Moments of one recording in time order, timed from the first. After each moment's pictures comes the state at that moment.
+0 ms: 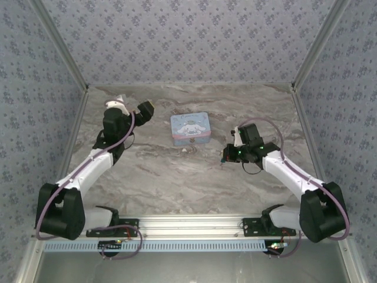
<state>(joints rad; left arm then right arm) -0.25 1.26 0.78 0.26 0.08 -0.67 0.39 1.25 0.77 -0.50 -0.28 0.44</state>
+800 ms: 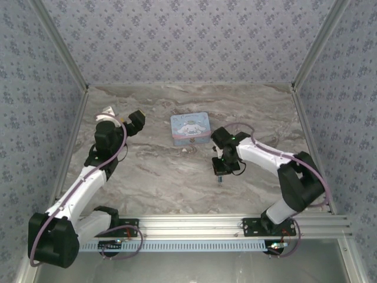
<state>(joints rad) -0.25 1.02 0.63 0.16 -0.05 -0.64 0.61 1.61 0.99 -0.88 -0.17 0.39</state>
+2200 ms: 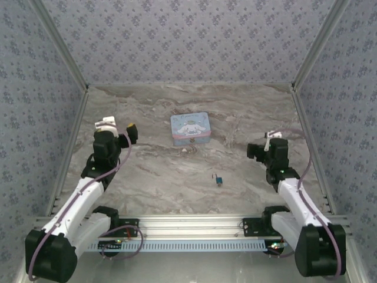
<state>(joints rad) -0.25 0.89 0.53 0.04 -0.30 -0.20 0.01 0.99 0.36 0.03 0.07 0.08</state>
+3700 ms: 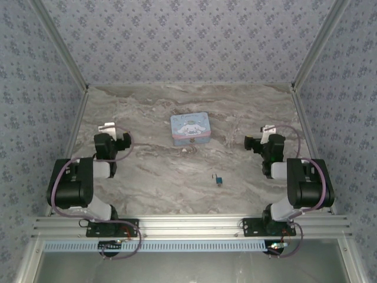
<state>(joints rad) 0.03 1.54 0.40 0.77 -0.07 -0.03 -0.05 1.52 0.37 0.70 -0.05 -0.02</state>
